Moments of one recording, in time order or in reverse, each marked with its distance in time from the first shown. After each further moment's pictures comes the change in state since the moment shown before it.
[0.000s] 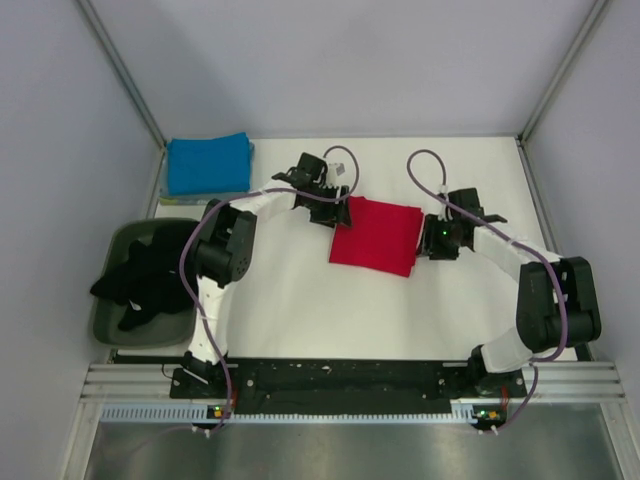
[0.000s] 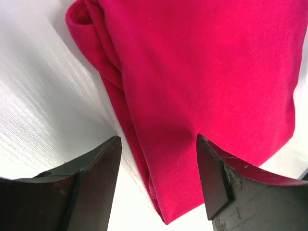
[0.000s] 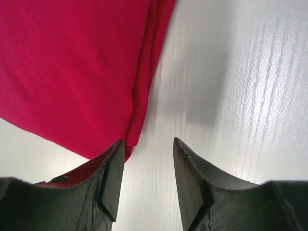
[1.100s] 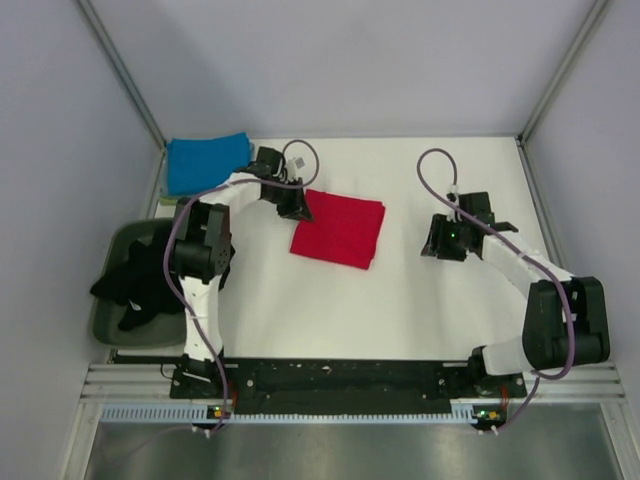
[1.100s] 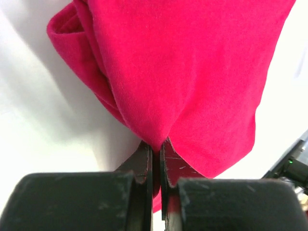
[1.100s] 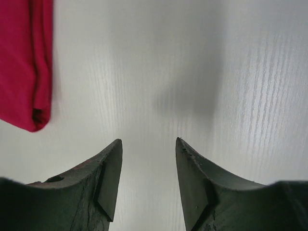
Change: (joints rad) left arm 0.186 -0.032 -0.050 -0.076 0.144 -0.037; right arm -0.043 -0.101 -0.070 0.025 0.009 -0.005
